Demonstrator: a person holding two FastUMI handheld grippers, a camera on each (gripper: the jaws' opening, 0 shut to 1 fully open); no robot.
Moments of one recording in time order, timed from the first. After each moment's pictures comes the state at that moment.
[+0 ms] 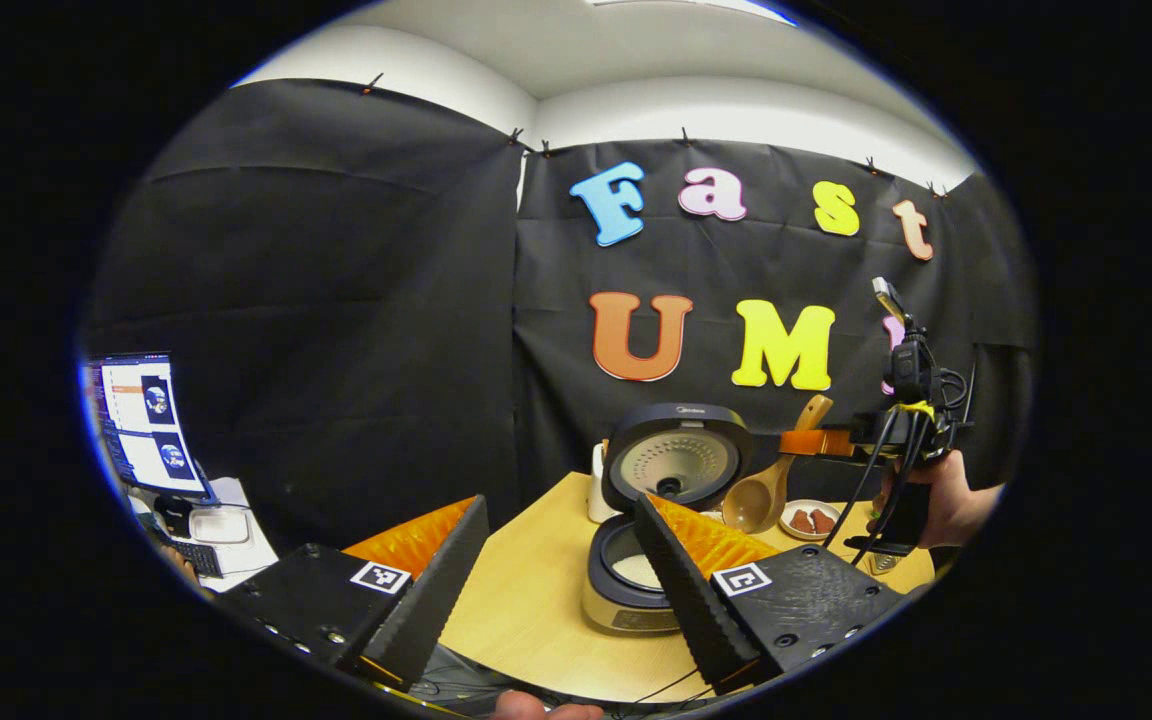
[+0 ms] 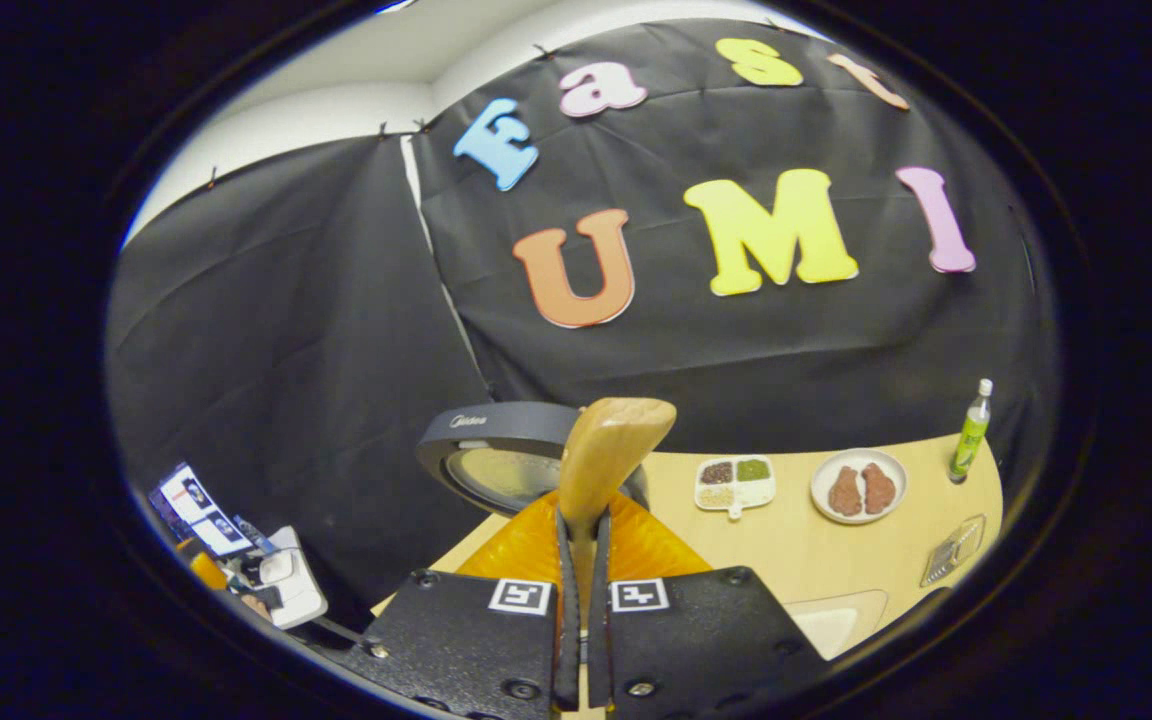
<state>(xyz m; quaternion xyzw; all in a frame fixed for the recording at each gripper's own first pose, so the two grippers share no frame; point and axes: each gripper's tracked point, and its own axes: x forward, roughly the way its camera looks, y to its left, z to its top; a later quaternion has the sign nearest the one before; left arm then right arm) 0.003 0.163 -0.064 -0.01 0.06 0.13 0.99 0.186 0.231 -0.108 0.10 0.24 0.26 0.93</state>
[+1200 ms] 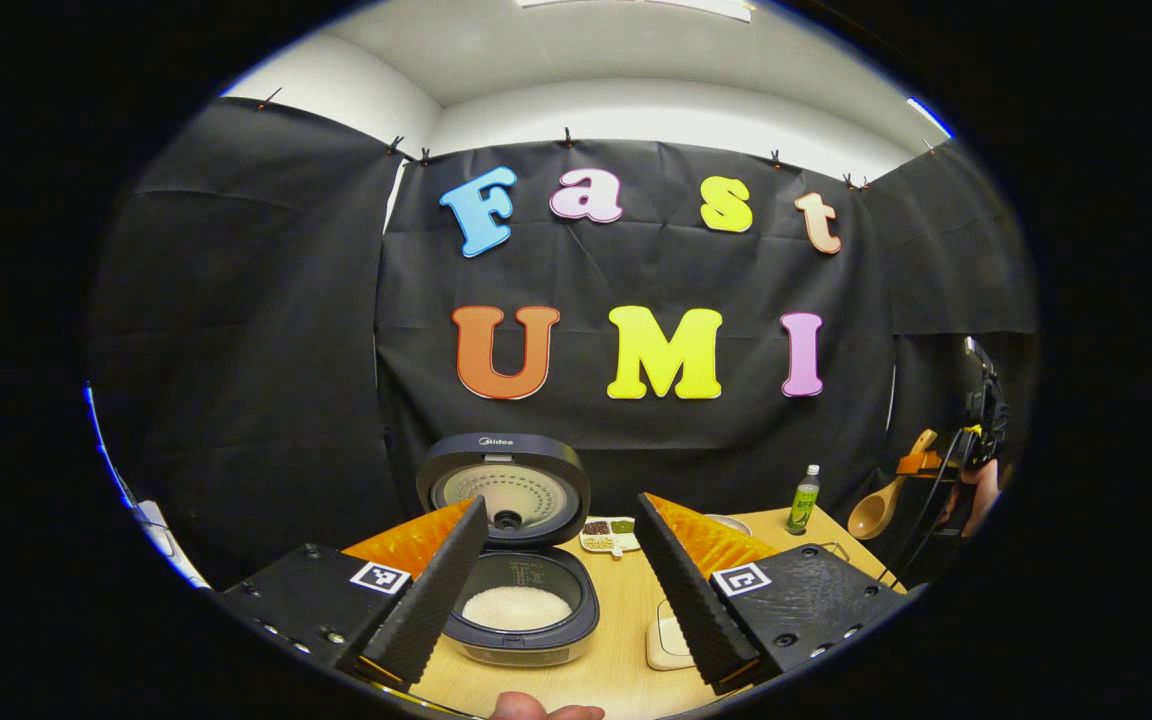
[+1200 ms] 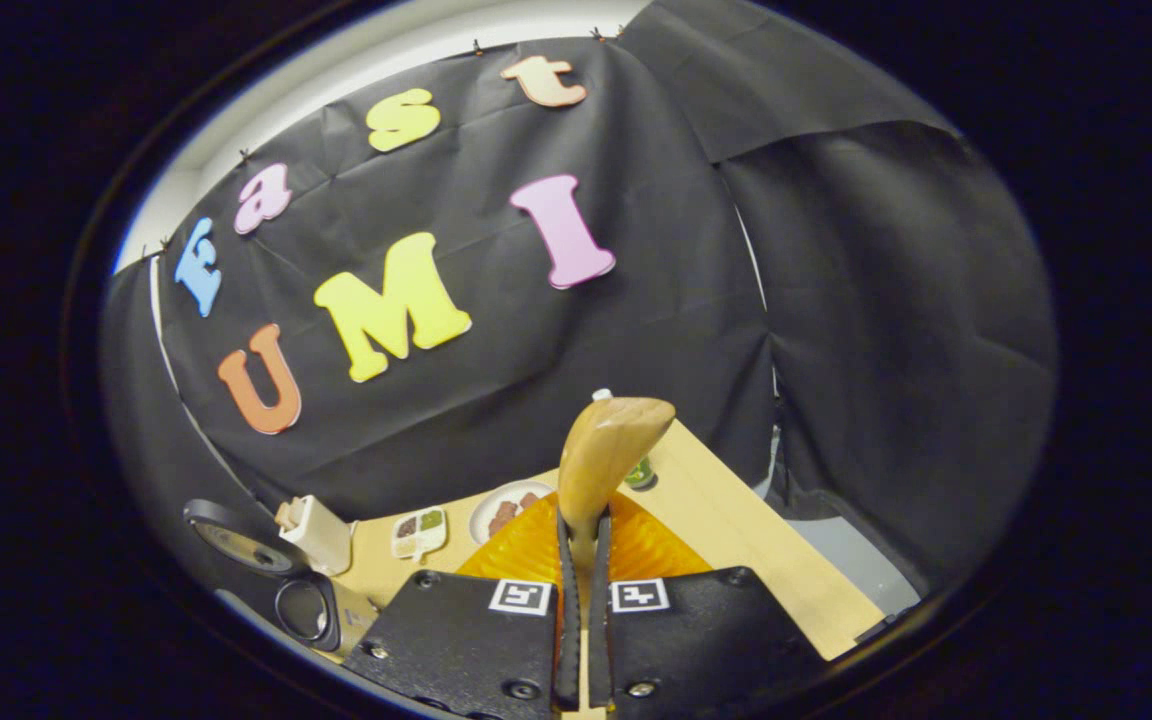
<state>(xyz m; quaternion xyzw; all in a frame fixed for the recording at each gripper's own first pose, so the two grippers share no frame) 0.091 0.010 -0.044 0.00 0.04 0.01 1.00 0.230 -0.216 -0.155 0.17 0.22 -0.10 0.95</state>
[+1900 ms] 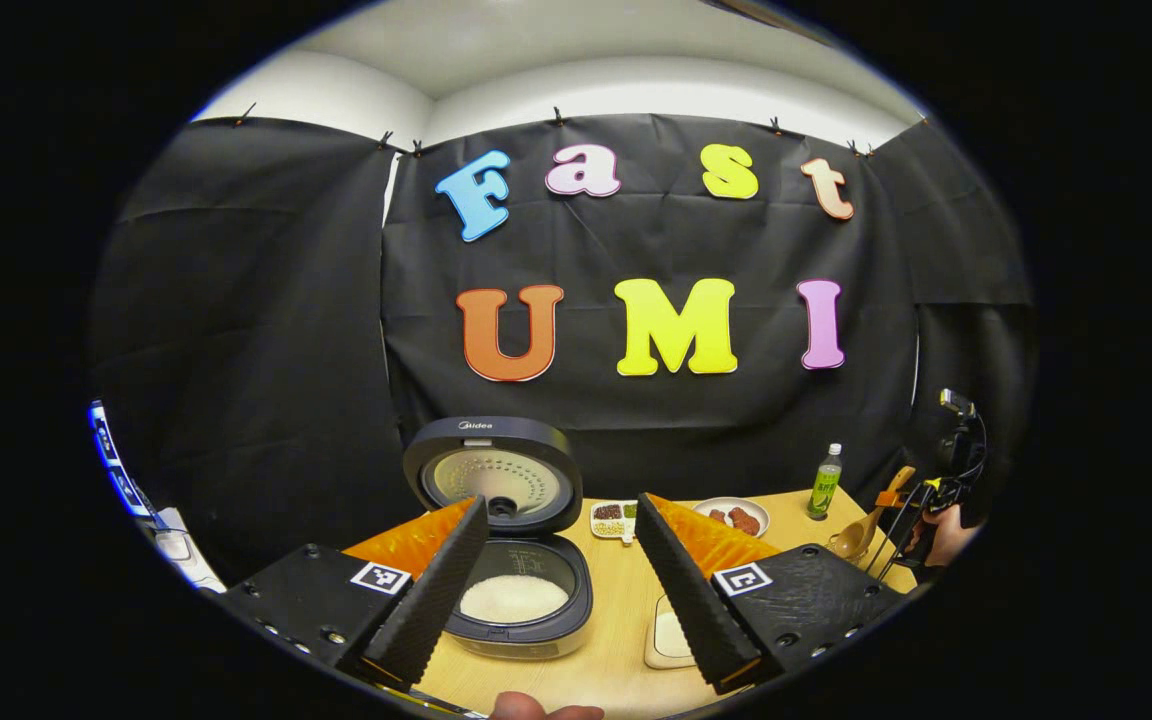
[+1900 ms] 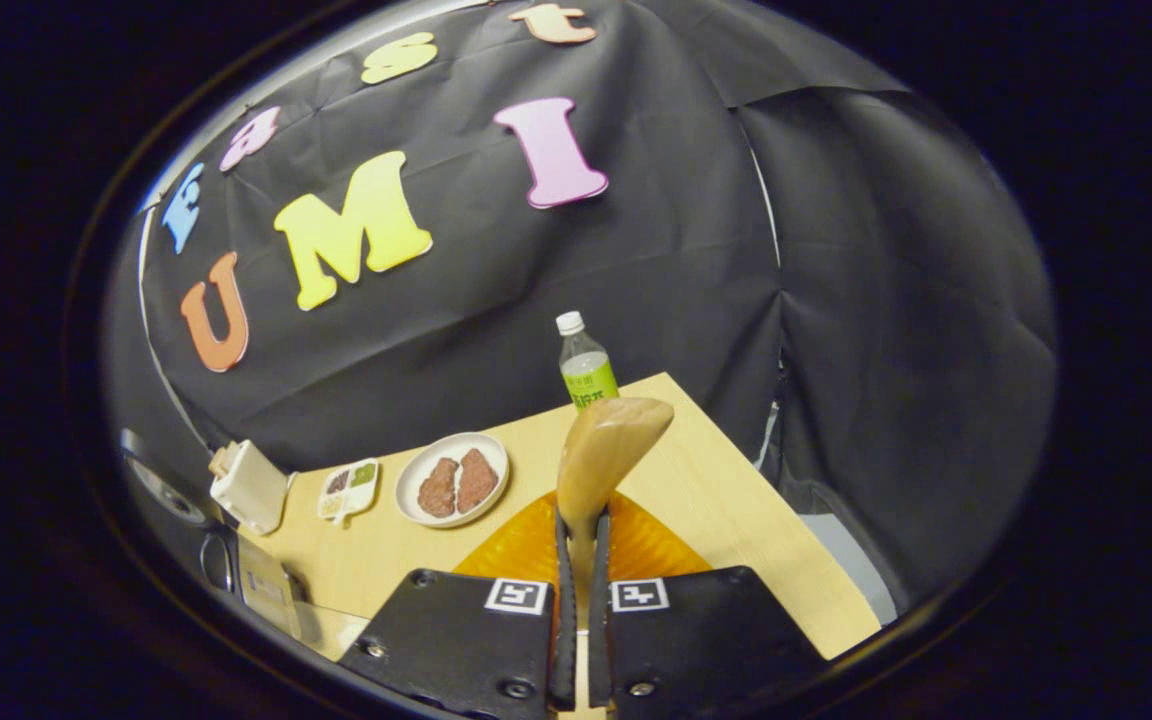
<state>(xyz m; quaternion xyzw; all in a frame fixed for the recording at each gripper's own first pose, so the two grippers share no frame) 0.110 -0.012 -0.061 0.04 0.08 0.05 0.99 0.289 -0.238 -0.283 0.11 0.28 -0.08 0.95</state>
